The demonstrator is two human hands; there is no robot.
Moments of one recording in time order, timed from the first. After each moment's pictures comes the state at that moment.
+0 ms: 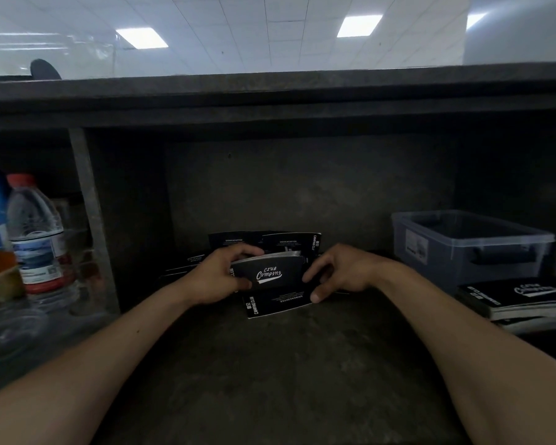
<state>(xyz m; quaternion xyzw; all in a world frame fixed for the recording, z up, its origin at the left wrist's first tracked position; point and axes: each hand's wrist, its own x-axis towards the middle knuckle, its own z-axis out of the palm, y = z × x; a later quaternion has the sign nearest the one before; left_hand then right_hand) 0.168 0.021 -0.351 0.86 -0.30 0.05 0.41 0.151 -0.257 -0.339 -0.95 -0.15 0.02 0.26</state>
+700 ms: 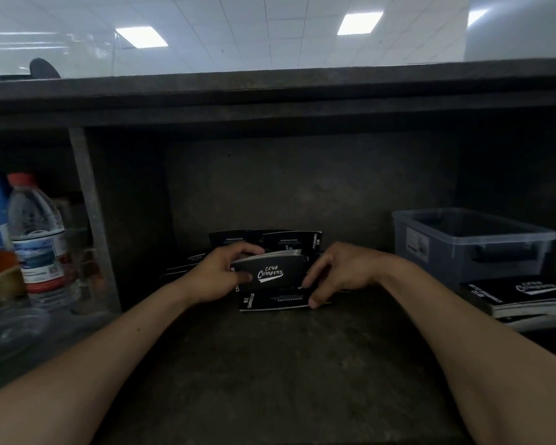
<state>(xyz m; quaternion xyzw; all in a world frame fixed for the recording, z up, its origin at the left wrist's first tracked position) 0.174 0.020 -0.354 0.85 -0.30 0.05 0.43 0.140 -0.251 -0.330 -0.96 -0.15 0.05 0.24</state>
